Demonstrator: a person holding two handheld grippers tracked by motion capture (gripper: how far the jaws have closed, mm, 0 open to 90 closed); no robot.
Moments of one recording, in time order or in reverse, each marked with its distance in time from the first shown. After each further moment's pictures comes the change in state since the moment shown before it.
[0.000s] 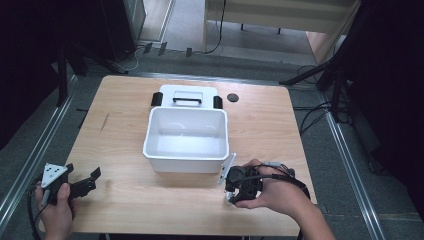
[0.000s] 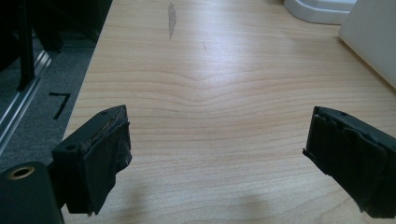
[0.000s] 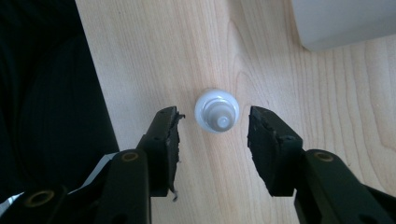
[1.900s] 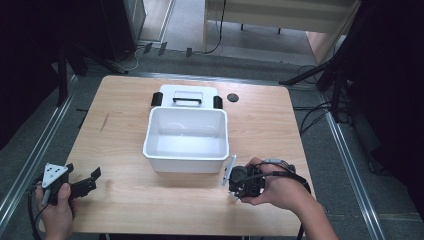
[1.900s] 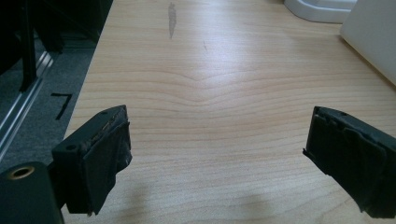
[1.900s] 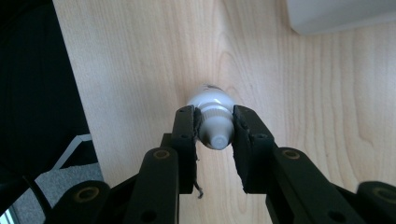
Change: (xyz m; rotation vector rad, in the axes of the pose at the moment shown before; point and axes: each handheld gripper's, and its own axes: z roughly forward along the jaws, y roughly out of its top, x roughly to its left) left arm -0.001 0.000 0.000 0.002 0.006 0.007; right arm -0.009 -0.007 0.006 0.054 -0.048 -0.074
